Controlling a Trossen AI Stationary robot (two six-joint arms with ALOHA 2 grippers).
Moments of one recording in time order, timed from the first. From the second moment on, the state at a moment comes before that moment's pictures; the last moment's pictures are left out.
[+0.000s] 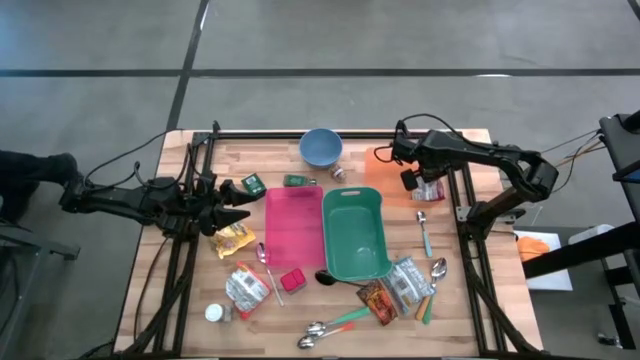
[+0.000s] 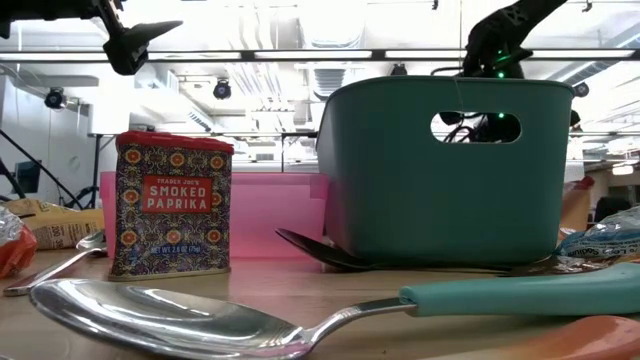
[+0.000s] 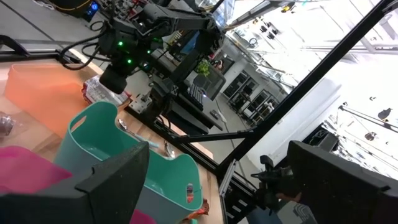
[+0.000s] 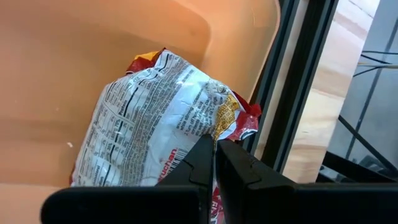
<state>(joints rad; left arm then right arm) -0.14 0.44 0.41 0.08 -0.12 -0.69 -0.61 1.49 0.96 -1.25 0.39 0.75</state>
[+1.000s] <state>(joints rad) -0.14 0.44 0.41 0.08 -0.12 -0.74 -0.61 1.36 0.97 -1.28 0.31 0.70</state>
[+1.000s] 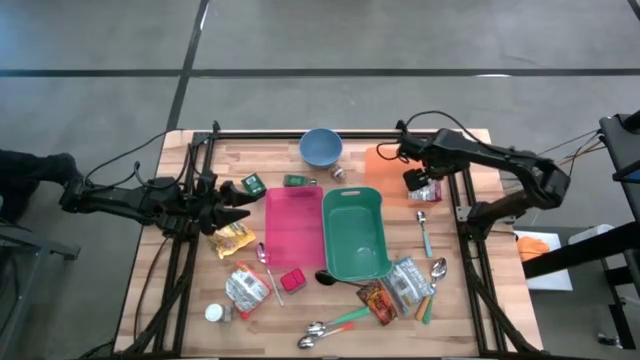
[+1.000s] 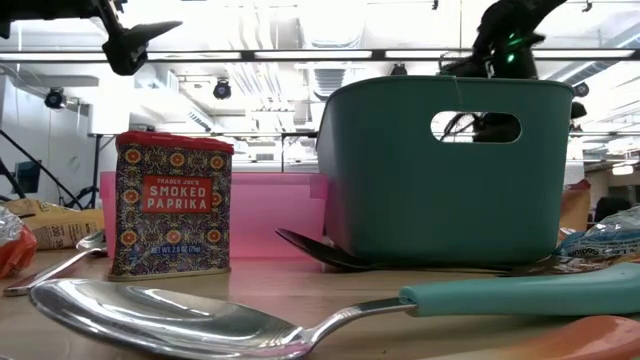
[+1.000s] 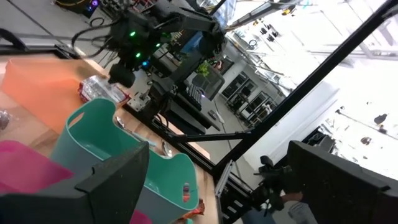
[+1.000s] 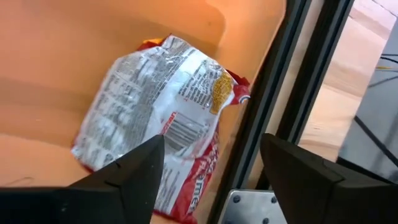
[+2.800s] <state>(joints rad) -0.14 0.60 0.41 0.08 -0.20 -0.76 0.22 1.23 0.60 -0.96 -0.05 1.47</state>
